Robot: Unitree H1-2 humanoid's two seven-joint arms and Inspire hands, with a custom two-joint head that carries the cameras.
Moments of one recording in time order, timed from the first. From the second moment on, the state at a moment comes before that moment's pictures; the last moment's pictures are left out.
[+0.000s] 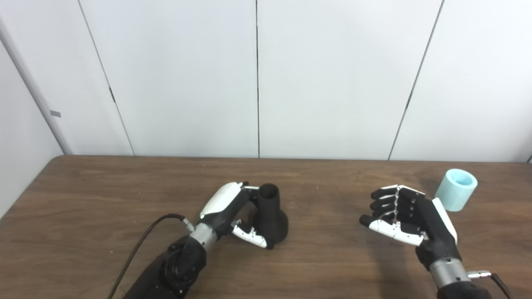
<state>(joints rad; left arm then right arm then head) -0.48 0.28 -0.40 0.30 0.47 -0.10 -0.09 -0.14 -0.14 -0.06 -0.31 -0.07 0.31 0.03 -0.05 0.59</state>
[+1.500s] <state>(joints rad) -0.55 0.27 -0.43 0.52 0.43 -0.33 -0.07 -0.69 -0.63 -0.18 0.16 -0.76 0.47 0.68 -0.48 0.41</state>
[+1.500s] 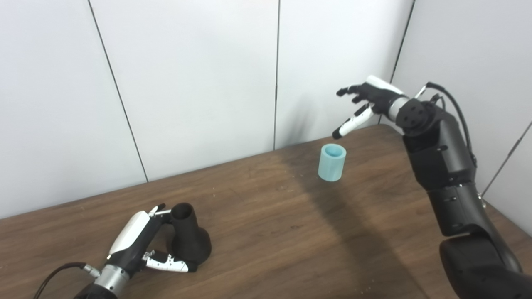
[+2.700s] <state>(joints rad) -0.52 0.28 -0.44 0.47 0.43 -0.28 -0.06 -0.74 -0.65 0.18 0.50 -0.65 0.42 0.49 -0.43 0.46</state>
